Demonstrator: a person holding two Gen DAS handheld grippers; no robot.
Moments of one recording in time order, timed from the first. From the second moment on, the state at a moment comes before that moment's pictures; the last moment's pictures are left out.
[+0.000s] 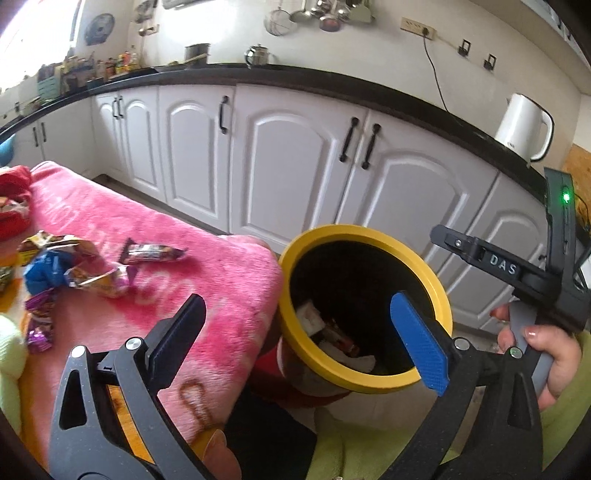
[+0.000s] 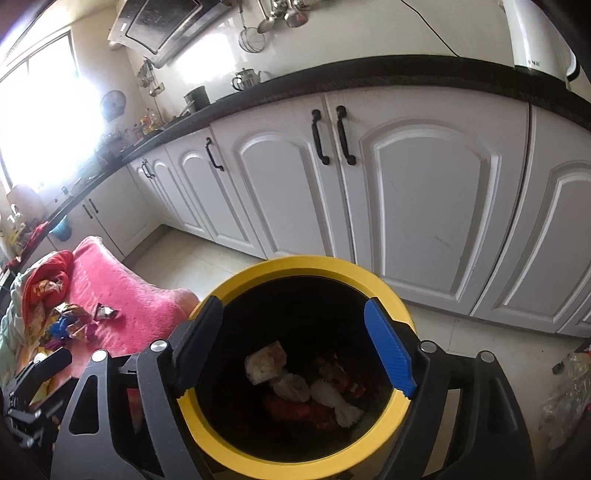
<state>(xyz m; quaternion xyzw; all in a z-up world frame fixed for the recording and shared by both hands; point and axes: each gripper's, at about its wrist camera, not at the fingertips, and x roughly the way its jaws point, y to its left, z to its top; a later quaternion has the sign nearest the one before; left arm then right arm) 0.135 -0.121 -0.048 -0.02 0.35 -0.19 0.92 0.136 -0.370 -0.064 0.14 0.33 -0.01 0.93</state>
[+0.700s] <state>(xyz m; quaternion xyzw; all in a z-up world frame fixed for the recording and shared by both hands) 0.110 -0.055 -0.010 -0.05 0.29 -0.13 0.95 0.118 -0.317 -0.036 0.11 0.31 0.04 0.94</state>
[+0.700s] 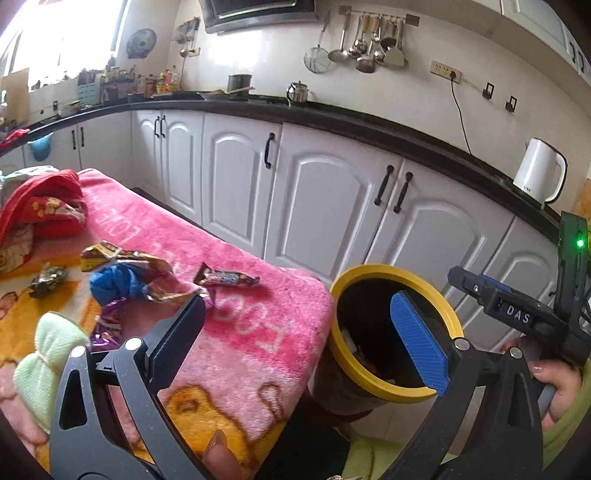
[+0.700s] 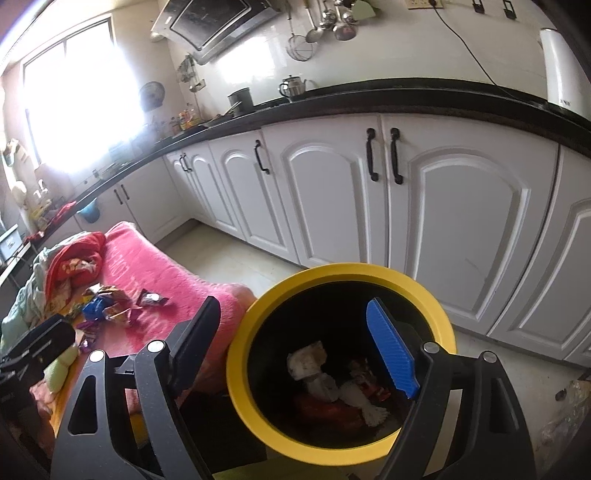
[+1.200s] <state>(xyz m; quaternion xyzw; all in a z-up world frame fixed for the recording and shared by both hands) 0.101 -0.012 0.008 -0.07 0.26 -0.10 0.96 0.108 -0.270 -0.010 0.08 0.29 0.09 0.95</state>
